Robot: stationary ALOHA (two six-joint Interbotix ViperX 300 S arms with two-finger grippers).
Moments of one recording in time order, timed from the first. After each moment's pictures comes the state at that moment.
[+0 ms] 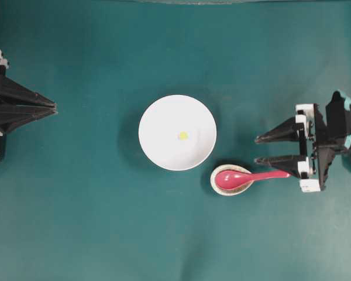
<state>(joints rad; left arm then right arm) 0.00 -1.02 1.17 0.01 -0.14 0.00 0.27 -0.26 1.34 0.39 -0.84 0.01</state>
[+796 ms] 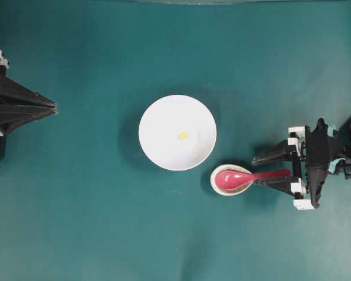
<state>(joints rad) 0.00 -1.01 1.17 0.01 -0.14 0.00 0.44 0.03 1.32 0.48 -1.03 0.10</state>
